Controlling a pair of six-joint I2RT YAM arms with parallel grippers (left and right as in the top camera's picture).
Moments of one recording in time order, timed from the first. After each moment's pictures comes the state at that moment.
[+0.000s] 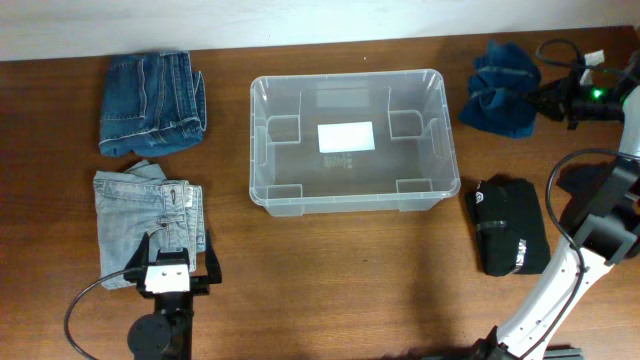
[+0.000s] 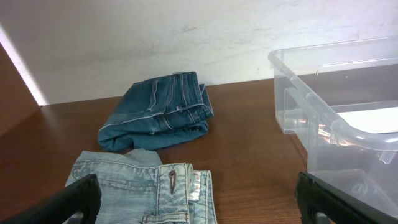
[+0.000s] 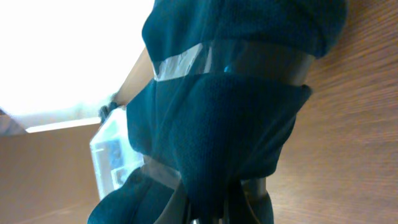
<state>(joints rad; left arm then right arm) 0.01 0.01 0.01 -0.08 -0.03 0.12 -0.58 2.41 2.27 -1.28 -0.99 0.00</state>
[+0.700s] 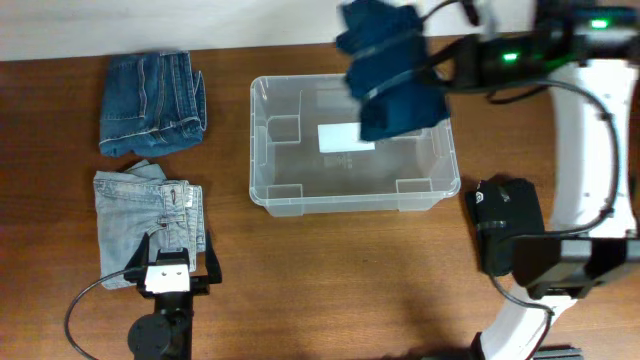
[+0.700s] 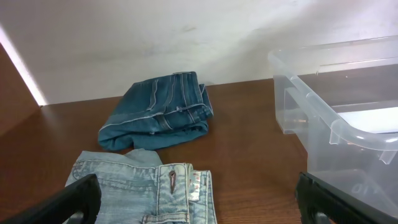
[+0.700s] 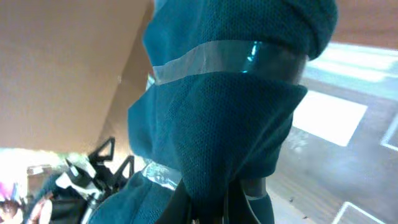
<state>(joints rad) 0.01 0.01 0.01 -0.08 -0.03 0.12 -0.04 1.98 2.33 -1.49 -0.91 -0.13</state>
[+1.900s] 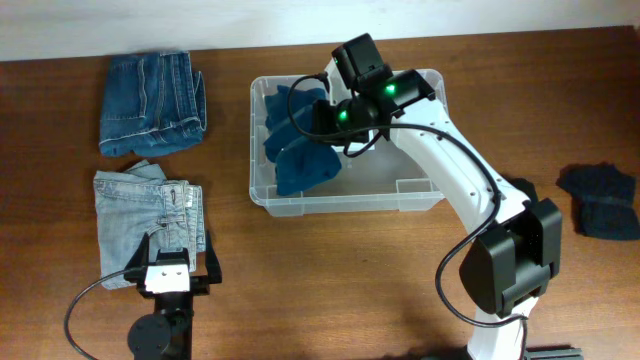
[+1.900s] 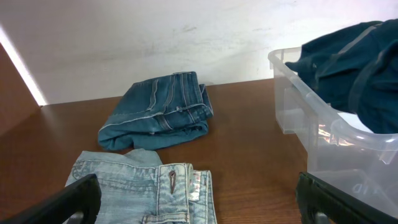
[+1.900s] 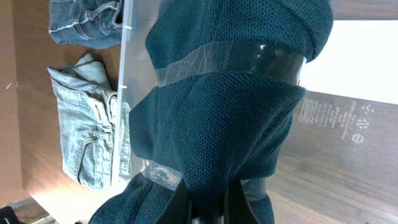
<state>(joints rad) 0.01 0.01 0.01 -0.08 -0.03 0.12 0.43 1.98 1.85 -0.92 -0.41 0.44</state>
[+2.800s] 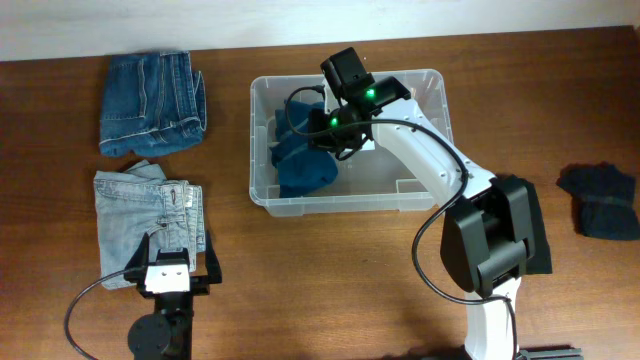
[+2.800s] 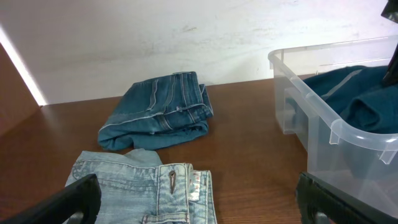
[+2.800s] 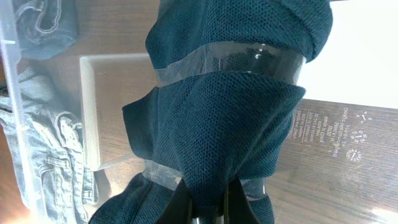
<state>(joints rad) 0.01 0.01 0.01 -0.08 -0.03 0.12 0.44 2.12 1.84 -0.87 -0.34 0.50</state>
